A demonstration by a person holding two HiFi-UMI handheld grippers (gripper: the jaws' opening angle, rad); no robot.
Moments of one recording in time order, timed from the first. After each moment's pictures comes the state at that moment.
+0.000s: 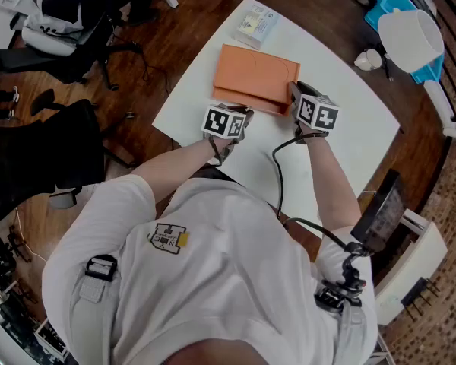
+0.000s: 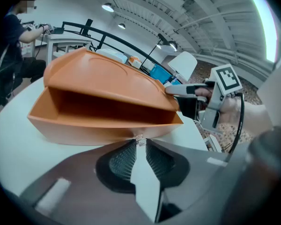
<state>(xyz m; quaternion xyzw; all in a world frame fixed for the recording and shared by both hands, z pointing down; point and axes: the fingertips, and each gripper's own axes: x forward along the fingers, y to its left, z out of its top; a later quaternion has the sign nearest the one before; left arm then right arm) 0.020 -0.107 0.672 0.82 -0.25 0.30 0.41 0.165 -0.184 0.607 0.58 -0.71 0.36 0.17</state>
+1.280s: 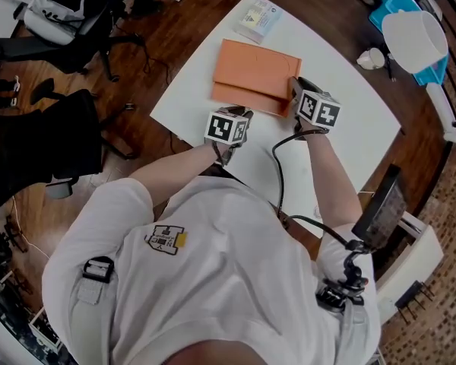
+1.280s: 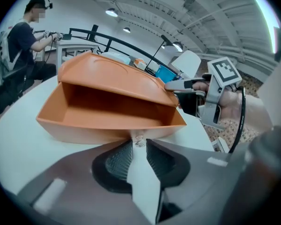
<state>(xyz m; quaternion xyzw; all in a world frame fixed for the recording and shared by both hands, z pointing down) 0.017 -0.079 0.669 0.81 -0.31 0.30 0.40 0.168 -0.171 0.608 0.58 -0.71 0.37 0.17</state>
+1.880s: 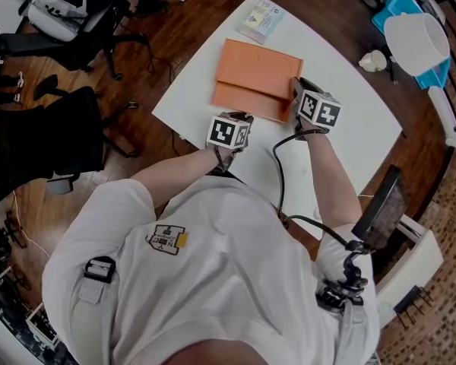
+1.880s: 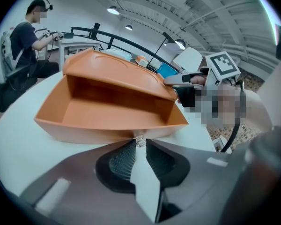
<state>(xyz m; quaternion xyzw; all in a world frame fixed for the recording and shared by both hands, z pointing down) 0.015 -0.059 0.675 0.79 -0.31 0.32 0.41 0.169 -0.171 0.608 0.58 -0.71 0.37 0.17</state>
